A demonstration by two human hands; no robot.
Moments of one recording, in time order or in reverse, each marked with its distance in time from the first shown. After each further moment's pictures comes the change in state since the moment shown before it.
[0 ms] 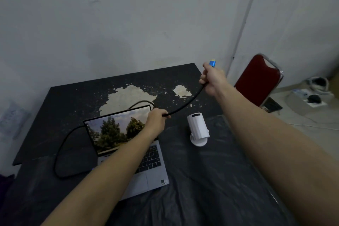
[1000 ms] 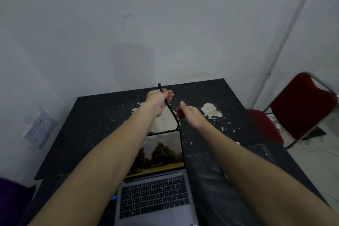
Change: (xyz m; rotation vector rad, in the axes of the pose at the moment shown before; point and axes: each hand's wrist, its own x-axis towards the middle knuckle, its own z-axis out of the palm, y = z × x) left_hand 0.141 -0.020 -0.139 -1.144 0.201 -0.463; right_hand 0.034 0.145 0.118 -0.845 -0.443 -0.105
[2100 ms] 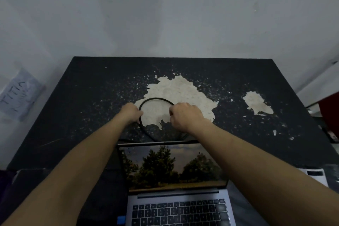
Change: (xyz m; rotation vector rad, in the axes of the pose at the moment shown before) left_hand 0.226 -0.131 -0.277 1.187 0.099 -0.148; right_hand 0.158 0.049 0.191 -1.193 -0.297 -0.210
